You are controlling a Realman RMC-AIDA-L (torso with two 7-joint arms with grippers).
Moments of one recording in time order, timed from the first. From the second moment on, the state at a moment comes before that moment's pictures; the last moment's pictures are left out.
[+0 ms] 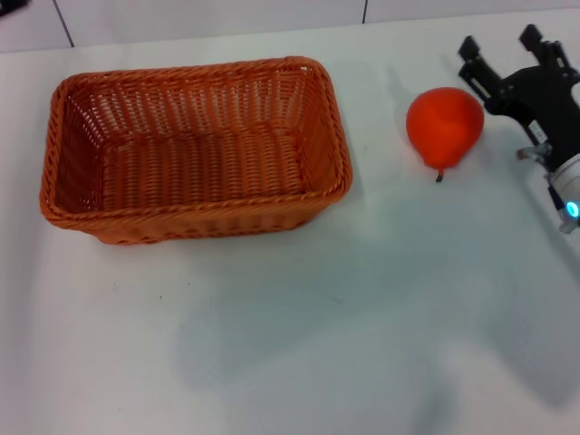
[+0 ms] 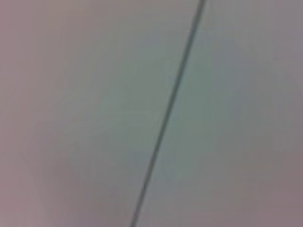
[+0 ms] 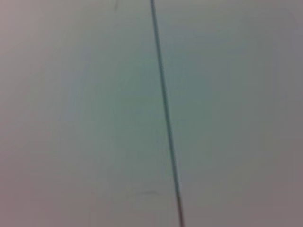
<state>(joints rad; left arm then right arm) -0.45 -2.17 0.87 1.14 2.04 0.74 -2.18 0.40 2.10 1.28 0.22 -2.86 -1.16 -2.81</state>
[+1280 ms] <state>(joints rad) -0.44 -2.17 0.87 0.57 0.66 1.13 -0.64 0.44 2.09 1.17 0.22 -2.86 -0.90 -2.75</state>
